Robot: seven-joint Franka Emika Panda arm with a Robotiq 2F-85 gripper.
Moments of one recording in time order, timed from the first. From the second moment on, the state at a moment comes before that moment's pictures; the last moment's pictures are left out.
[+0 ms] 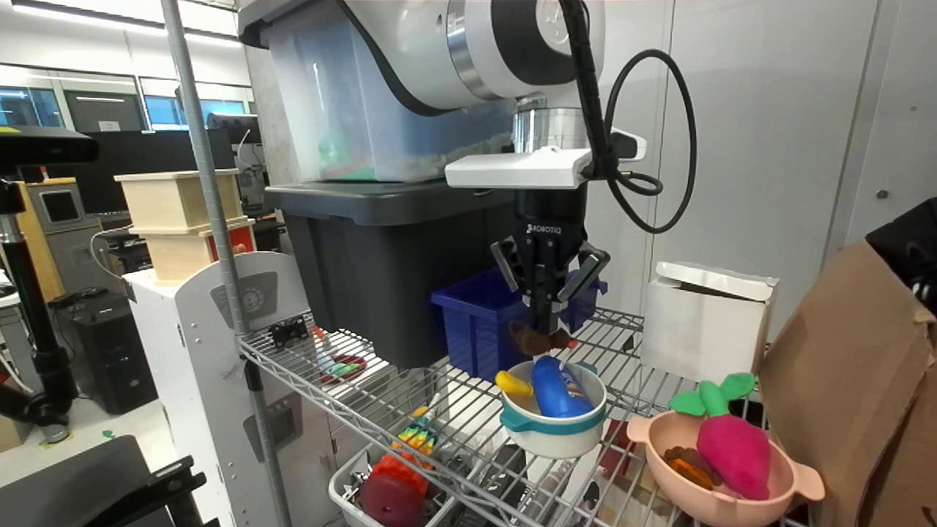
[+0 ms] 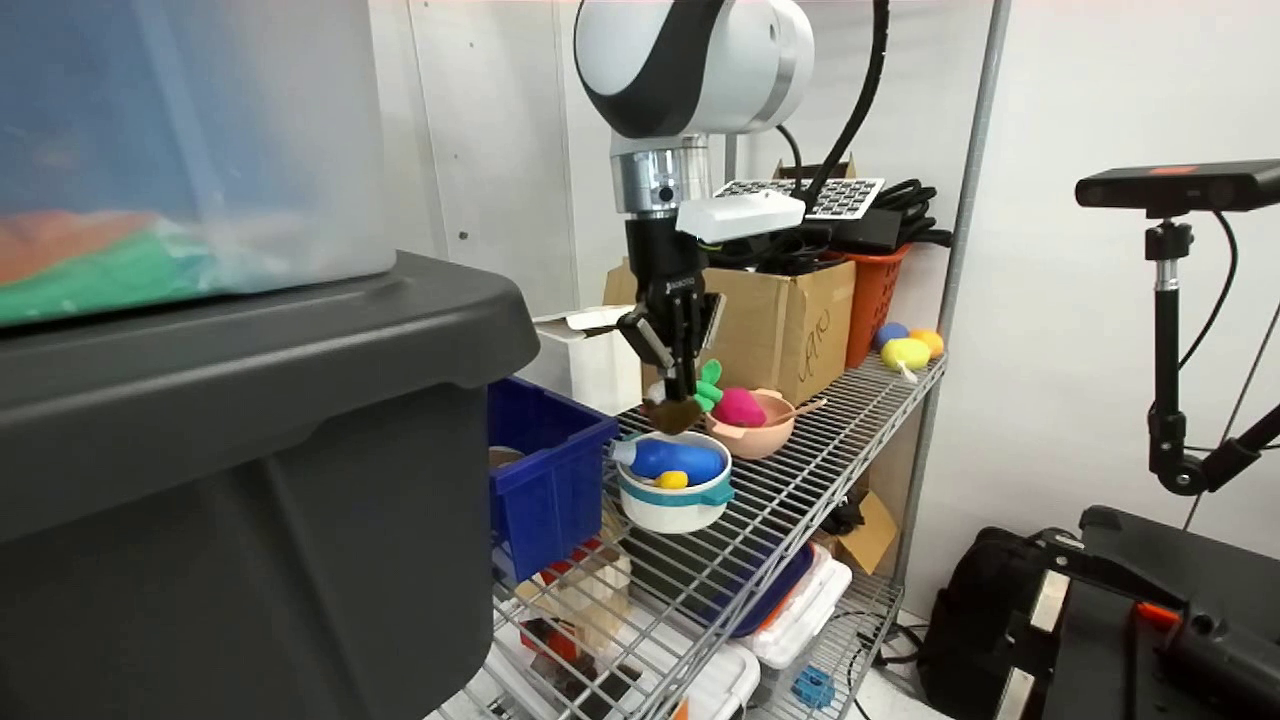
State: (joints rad) arm -0.02 0.70 -0.02 -1.55 -0.03 2.16 -0.05
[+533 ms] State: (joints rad) arm -0.03 0.70 -0.02 -1.55 -0.03 2.16 -0.03
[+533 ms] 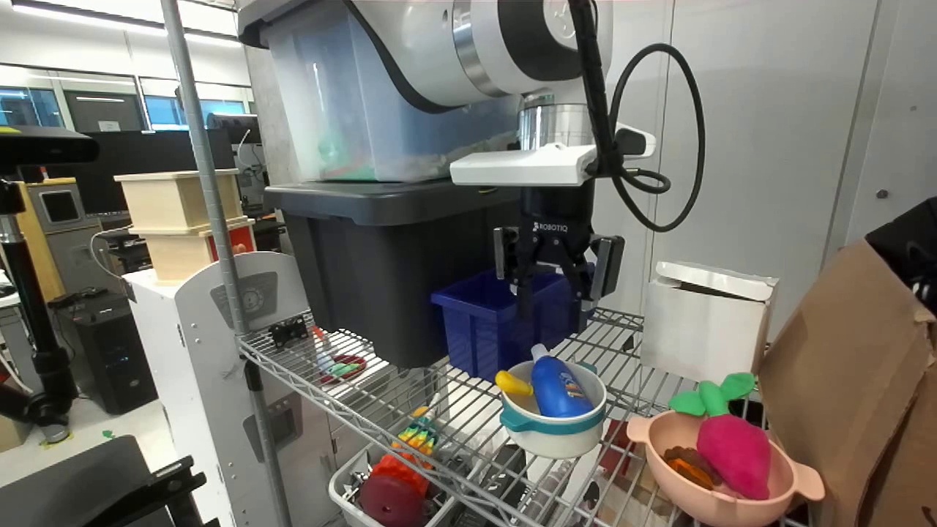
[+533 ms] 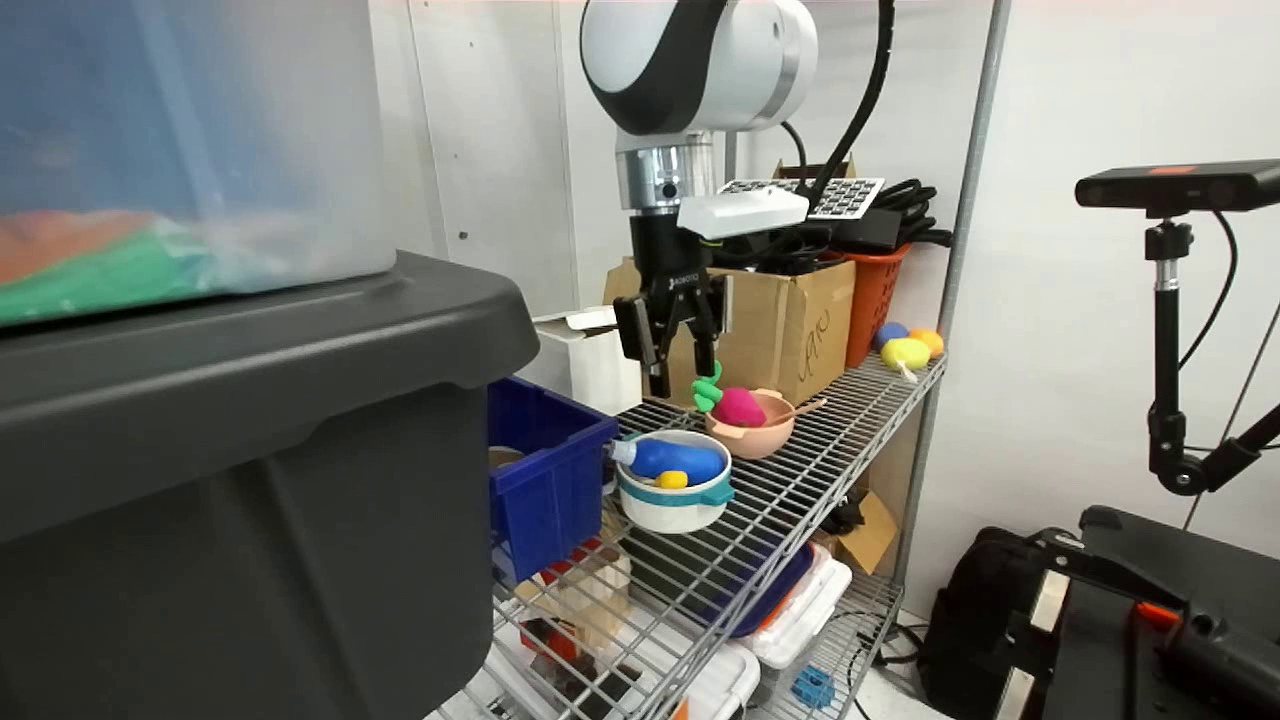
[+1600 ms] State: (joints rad) arm -0.06 0.69 -0.03 -1.56 -0.03 2.16 -0.03
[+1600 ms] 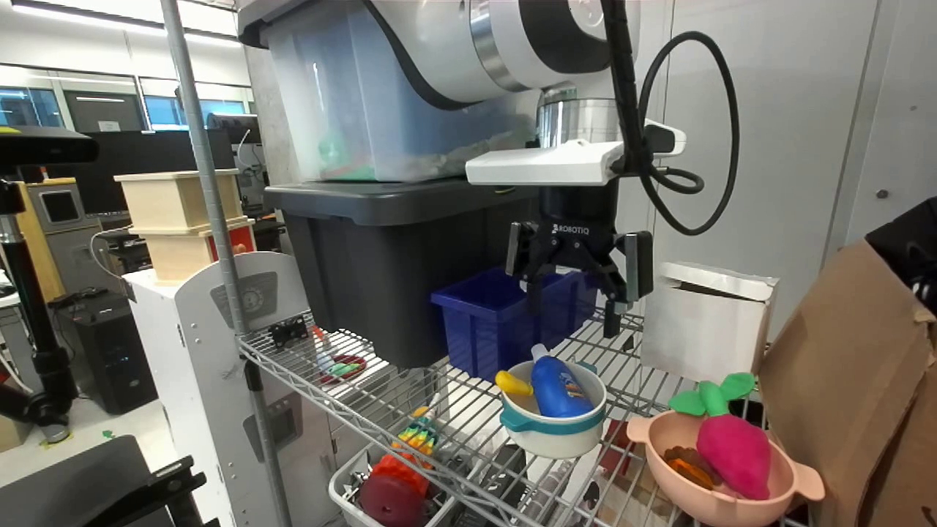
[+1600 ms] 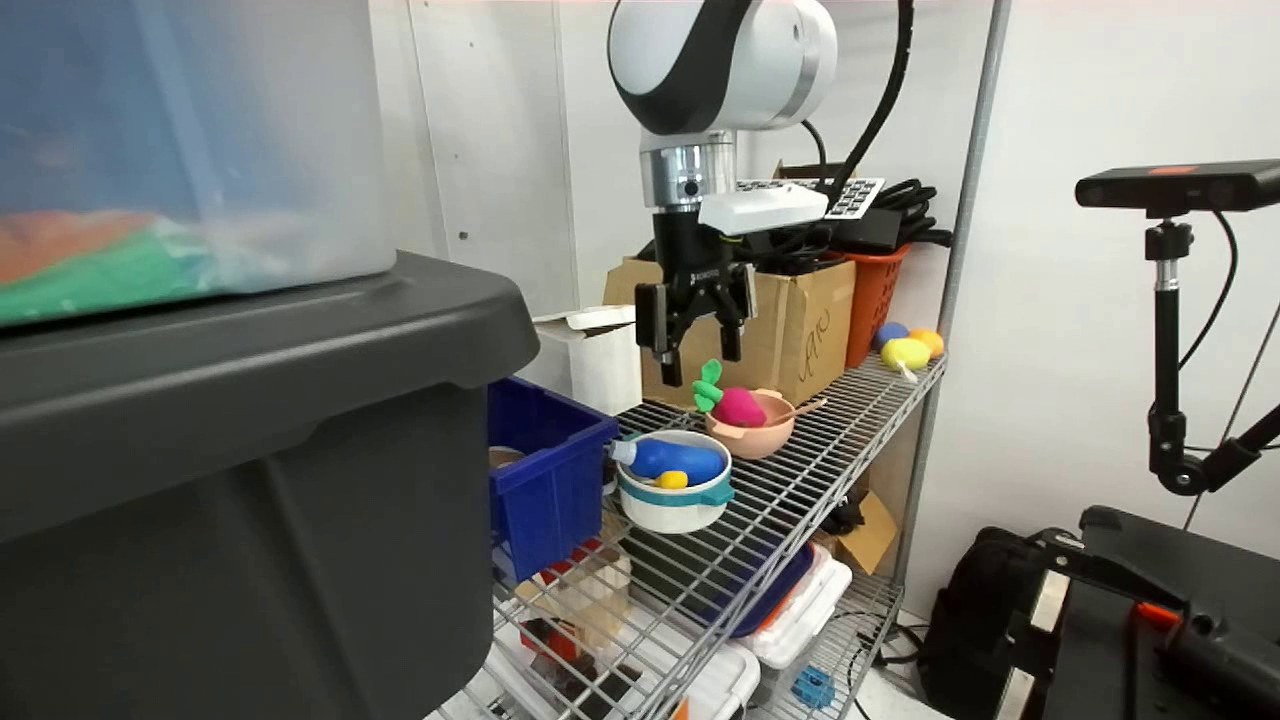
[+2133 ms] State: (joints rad) arm -0.08 0.69 -0.06 -1.57 -0.03 2.15 0.01
